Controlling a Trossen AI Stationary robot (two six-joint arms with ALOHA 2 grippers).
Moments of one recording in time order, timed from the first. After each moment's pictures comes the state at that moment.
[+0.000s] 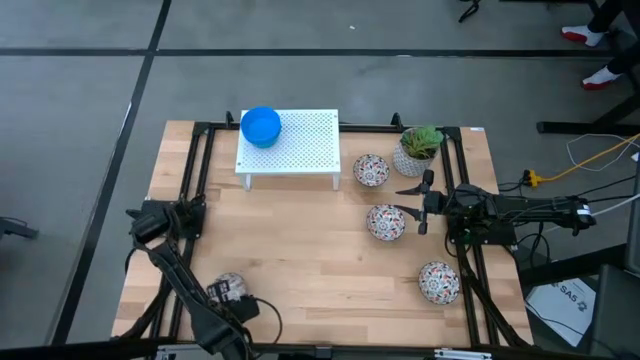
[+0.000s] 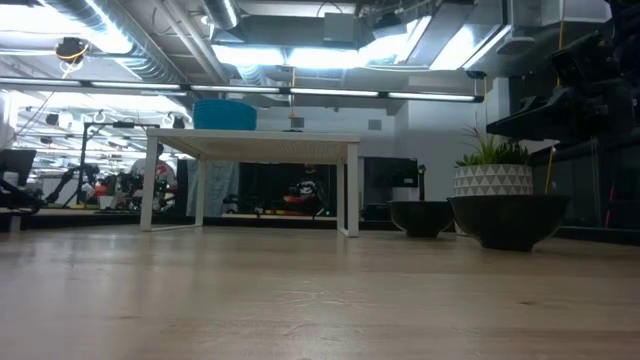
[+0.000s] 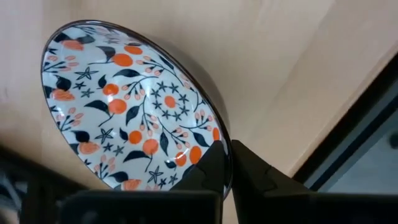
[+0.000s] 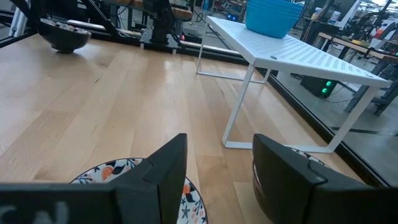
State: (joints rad) left arm -0.94 2.01 1.56 -1.27 0.00 -1.37; right arm -0.04 0.21 0.01 0.05 0.16 -0.21
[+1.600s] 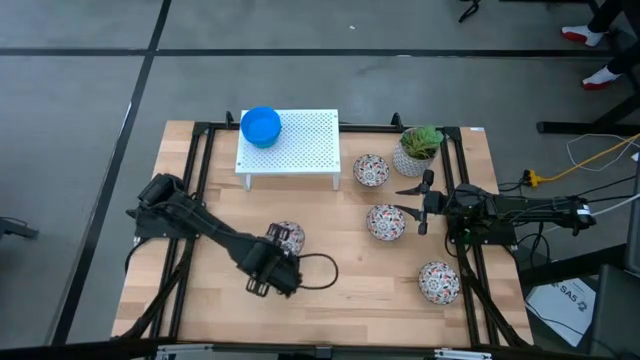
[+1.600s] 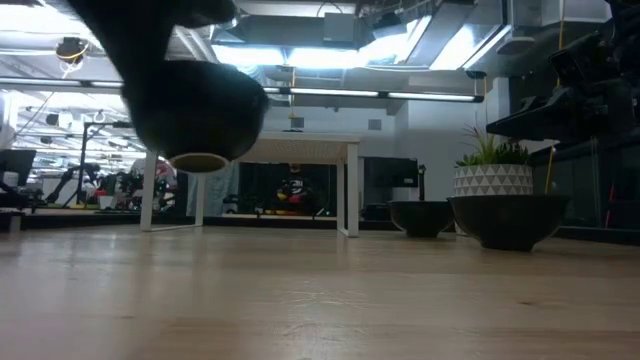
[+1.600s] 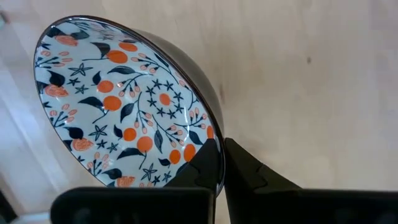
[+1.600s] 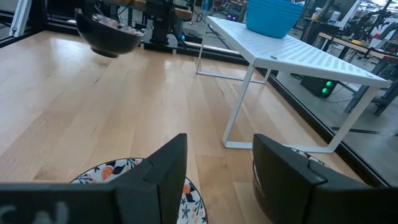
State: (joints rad) left arm -0.51 1.84 1.56 -1.28 -0.27 -0.21; right arm -0.04 0.21 0.01 0.05 0.16 -0.21
